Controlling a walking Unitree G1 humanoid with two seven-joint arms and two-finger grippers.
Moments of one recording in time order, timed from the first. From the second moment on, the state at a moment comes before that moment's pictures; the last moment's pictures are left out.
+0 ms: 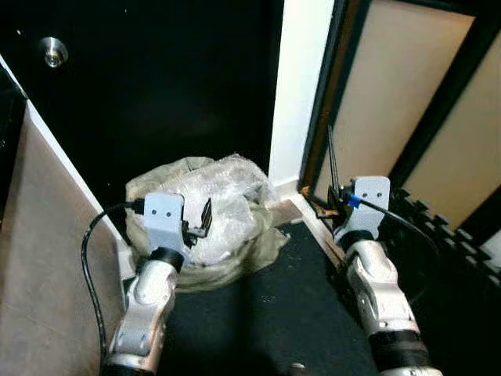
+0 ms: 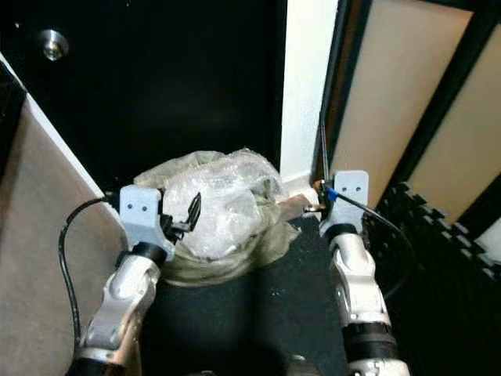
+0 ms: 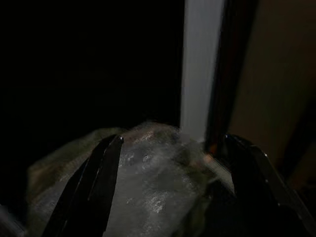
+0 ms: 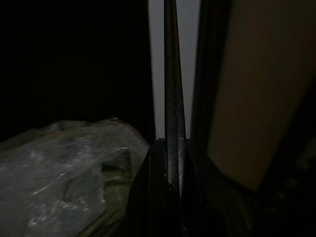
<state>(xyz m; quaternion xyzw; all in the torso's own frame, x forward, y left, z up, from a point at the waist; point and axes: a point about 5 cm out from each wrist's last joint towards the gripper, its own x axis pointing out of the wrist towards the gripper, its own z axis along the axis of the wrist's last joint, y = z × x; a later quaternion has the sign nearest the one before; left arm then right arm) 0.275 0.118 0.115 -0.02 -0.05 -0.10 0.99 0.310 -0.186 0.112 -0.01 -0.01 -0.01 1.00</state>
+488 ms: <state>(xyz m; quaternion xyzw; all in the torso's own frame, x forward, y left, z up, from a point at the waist) 0.275 0.121 0.114 -0.01 -0.05 -0.09 0.99 0.311 -0.181 0.112 -0.01 -0.01 0.00 1.00</state>
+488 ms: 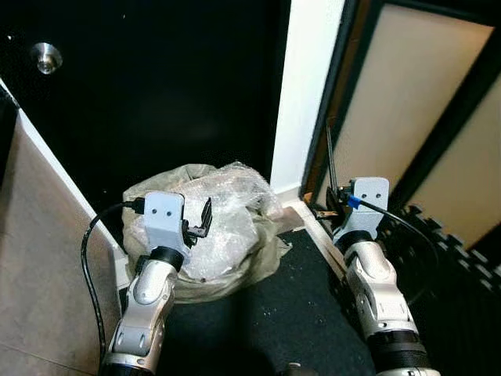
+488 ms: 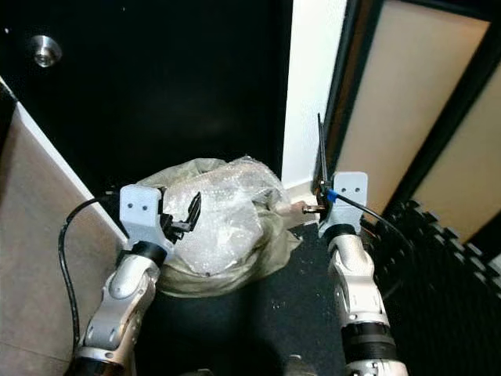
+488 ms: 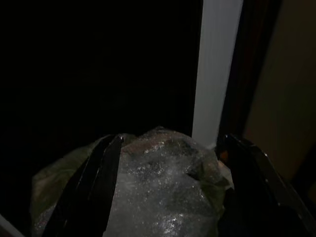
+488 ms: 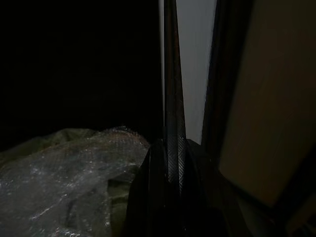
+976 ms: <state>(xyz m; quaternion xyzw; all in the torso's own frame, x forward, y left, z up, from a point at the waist) 0.277 0.122 0.113 0.00 -0.05 -0.09 0.99 0.314 -0.177 0.113 -0.01 -0.01 0.02 1.00</state>
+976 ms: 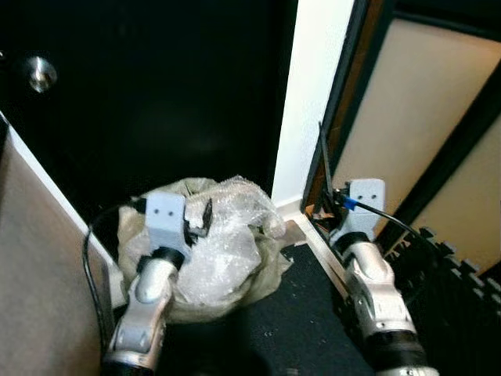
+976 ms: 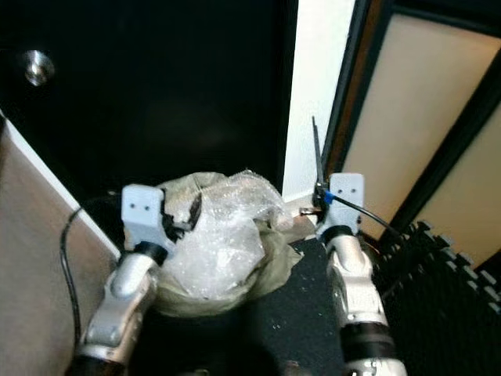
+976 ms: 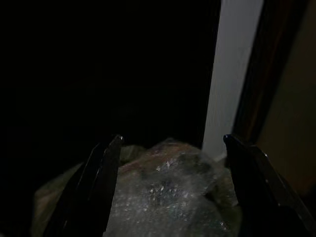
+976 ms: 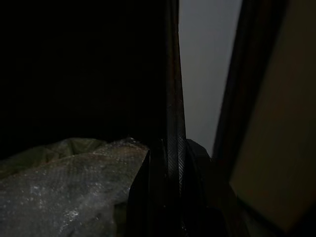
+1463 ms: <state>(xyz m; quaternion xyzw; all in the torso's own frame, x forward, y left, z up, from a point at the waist) 0.279 0.117 0.116 0.00 -0.05 -0.10 0.99 0.315 -0.174 0.113 -0.02 -0.01 0.04 1.00</state>
